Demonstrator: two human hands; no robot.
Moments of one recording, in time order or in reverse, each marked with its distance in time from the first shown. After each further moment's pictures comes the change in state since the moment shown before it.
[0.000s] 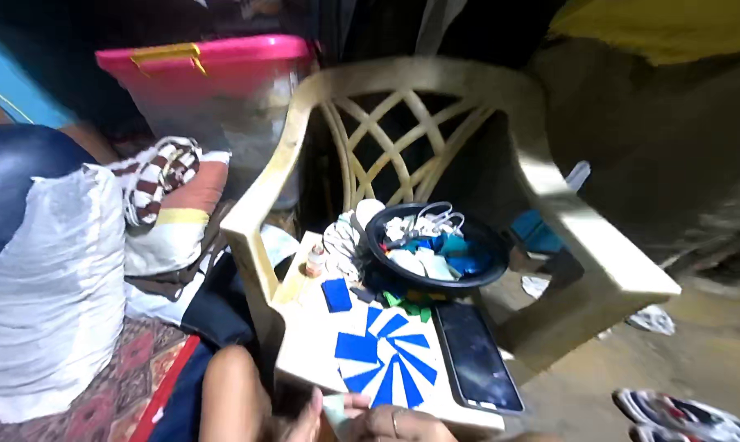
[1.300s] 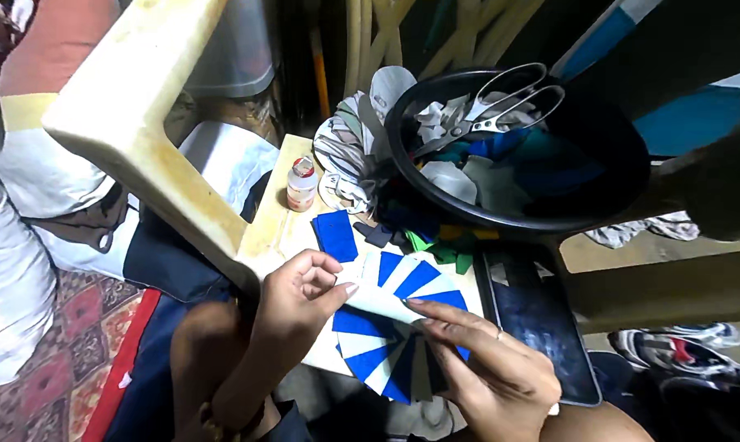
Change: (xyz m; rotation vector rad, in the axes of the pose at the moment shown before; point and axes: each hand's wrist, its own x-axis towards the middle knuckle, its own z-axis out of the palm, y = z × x) left_hand 0.118 0.061 -0.022 0.647 0.426 0.357; right_hand -0.019 0.116 0.008 -0.108 0.612 0.180
